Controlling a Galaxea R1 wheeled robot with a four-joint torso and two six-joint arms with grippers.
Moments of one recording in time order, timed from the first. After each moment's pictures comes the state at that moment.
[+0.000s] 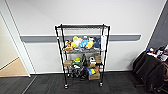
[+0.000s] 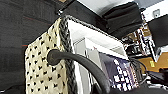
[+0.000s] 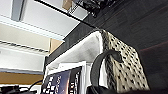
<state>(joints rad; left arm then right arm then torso) 0.89 2.19 -1.35 -0.39 0.09 0.00 -0.95 2.21 -1.33 0.36 0.09 0.07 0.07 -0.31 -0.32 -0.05</state>
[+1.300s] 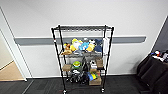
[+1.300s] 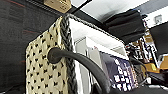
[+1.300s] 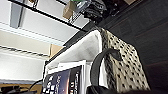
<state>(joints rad) 0.89 2.19 -1.35 -0.39 0.09 0.00 -0.95 2.22 -1.33 0.36 0.10 0.07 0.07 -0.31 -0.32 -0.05</state>
